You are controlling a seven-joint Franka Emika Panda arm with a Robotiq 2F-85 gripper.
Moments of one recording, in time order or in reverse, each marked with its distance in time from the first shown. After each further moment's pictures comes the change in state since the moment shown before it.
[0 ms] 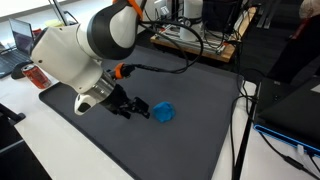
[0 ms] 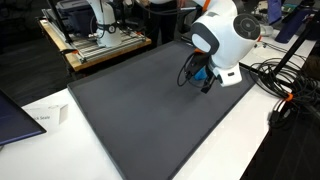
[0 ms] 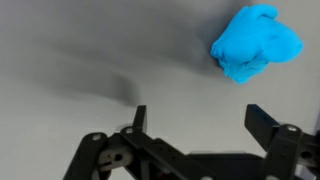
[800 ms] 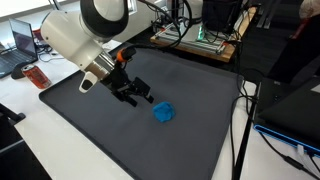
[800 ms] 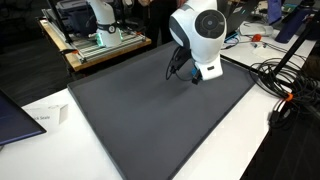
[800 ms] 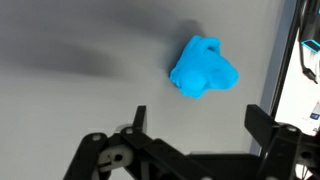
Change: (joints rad) arm -0.153 -0.282 0.029 -0.497 0.269 0.204 -0.122
